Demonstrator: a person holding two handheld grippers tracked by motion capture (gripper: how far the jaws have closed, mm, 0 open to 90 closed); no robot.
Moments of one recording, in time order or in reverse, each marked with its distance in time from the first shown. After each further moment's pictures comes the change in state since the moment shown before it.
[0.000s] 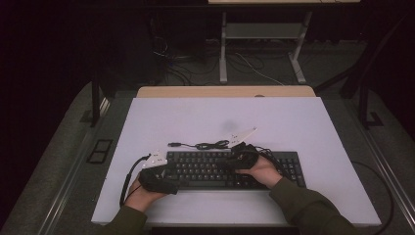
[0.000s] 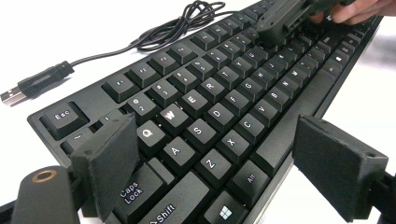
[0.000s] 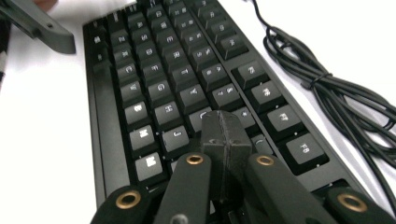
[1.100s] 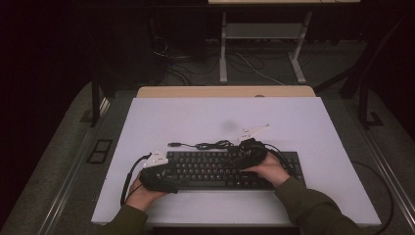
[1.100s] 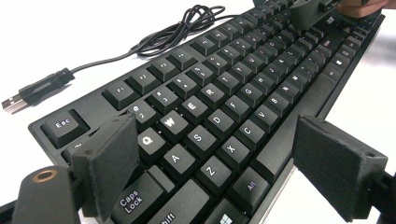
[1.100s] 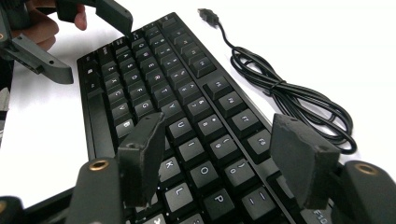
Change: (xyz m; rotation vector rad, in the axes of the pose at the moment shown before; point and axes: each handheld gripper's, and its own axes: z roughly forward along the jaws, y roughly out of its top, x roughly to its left) left arm -0.001 0.004 0.002 -0.004 0.003 0.008; right arm -0.009 -0.007 -0.022 -0.094 -0.037 0.081
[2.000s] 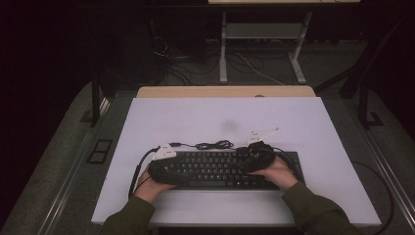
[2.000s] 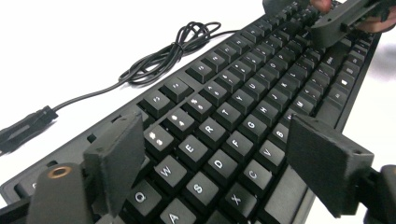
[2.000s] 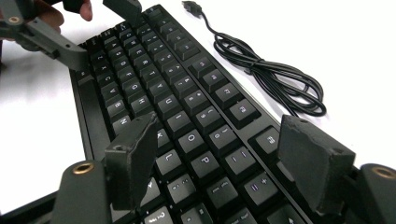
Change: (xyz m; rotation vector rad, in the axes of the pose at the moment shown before) left arm 0.004 0.019 0.022 -0.014 -0.027 0.023; right arm -0.001 -0.017 -0.017 -0.011 -0.049 0.033
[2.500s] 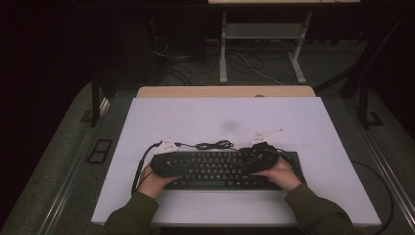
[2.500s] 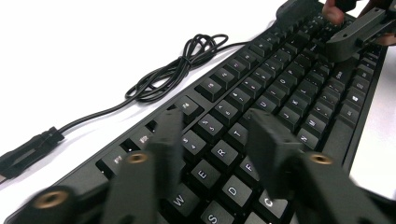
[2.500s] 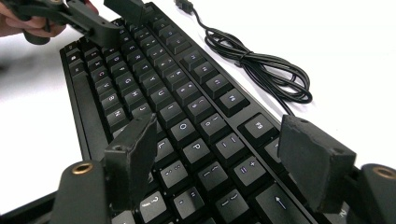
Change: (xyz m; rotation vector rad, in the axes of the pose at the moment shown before) left arm 0.007 0.009 0.009 -0.005 -0.009 -0.007; right arm -0.002 -0.006 -0.006 -0.004 -0.022 0.013
